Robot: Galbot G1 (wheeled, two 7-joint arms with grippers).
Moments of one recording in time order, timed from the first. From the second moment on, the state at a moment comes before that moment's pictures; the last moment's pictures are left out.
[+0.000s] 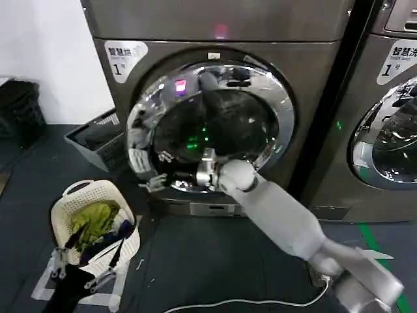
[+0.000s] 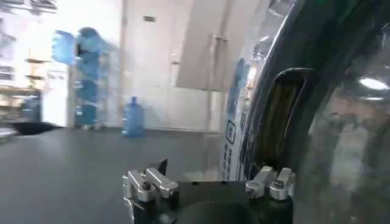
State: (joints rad) left arm 1.80 -1.61 -1.03 -2.32 -0.07 -0.39 0.62; right arm -0.29 1.15 -0.32 1.49 0.71 -0.10 -0.82
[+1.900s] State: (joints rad) left arm 0.80 -1.04 -0.19 -1.81 -0.43 -0.19 0.65; right arm -1.68 0.77 1.11 1.96 1.07 0.20 -1.14
